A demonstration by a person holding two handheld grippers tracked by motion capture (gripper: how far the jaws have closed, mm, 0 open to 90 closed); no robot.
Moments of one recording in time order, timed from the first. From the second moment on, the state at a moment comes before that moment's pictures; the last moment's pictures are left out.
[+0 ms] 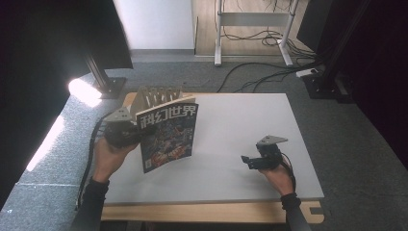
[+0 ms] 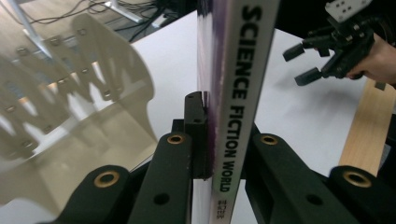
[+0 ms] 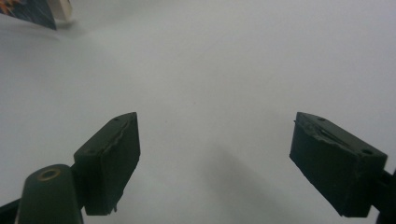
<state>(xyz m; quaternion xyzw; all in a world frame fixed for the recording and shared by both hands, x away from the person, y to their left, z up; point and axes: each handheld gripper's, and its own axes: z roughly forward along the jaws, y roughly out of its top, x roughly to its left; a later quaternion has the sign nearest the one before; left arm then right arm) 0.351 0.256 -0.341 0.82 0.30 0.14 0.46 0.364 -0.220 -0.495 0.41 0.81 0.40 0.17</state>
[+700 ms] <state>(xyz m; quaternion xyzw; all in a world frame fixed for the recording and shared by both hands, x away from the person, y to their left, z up) 0.344 0.324 -0.334 0.79 0.38 0.19 0.45 0.356 -0.223 -0.534 0.42 0.80 0.39 0.15</state>
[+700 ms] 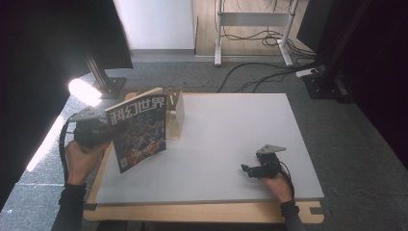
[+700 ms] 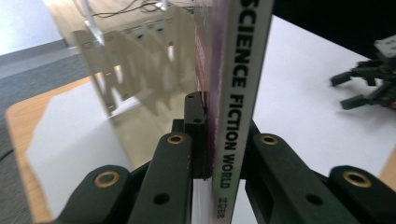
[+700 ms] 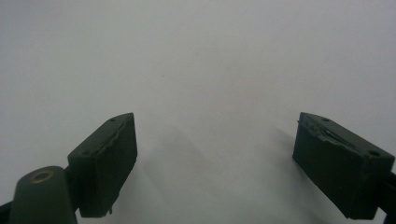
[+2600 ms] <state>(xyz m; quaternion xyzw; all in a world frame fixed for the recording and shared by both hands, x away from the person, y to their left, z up) 0.413 0.307 -0.367 0.78 0.45 0.17 0.40 0.354 -0.217 -0.536 0.40 0.82 0.37 0.17</state>
